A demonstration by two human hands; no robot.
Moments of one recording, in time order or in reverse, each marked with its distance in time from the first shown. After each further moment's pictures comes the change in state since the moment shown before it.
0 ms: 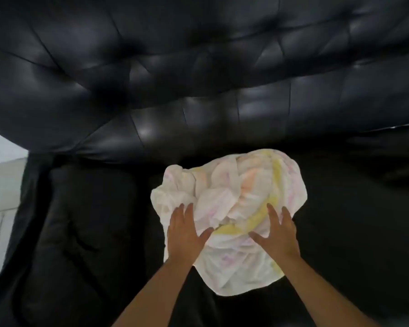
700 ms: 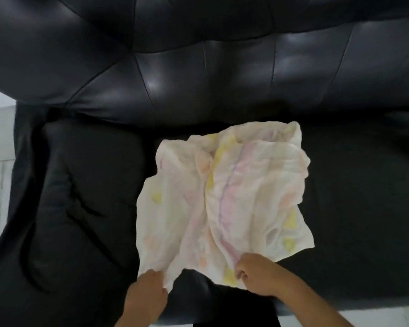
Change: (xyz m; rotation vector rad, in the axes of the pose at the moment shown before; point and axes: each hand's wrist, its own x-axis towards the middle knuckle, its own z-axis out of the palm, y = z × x) left_hand -0.085 -0.106 0.002 0.285 -0.503 -0.291; right_hand -0.047 -0.017 0.055 -0.344 -0.752 -0.453
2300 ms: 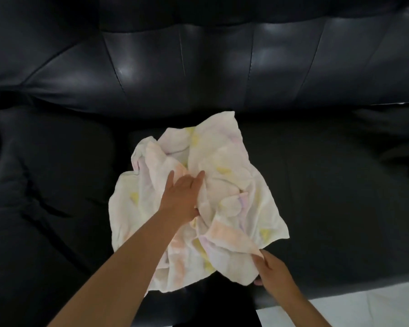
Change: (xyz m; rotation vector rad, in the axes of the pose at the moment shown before) left_hand 0.080 0.117 -0.070 0.265 0.431 0.523; right_hand -0.032 0.053 0.033 0.792 0.481 0.463
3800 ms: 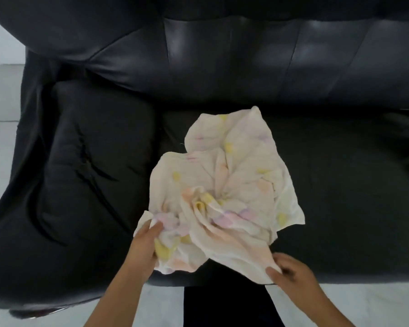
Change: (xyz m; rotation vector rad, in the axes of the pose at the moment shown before) left_hand -0.169 -0.035 0.011 -1.832 0.137 -0.947; right_hand -0.059 0.008 0.004 -0.072 -0.093 -0.325
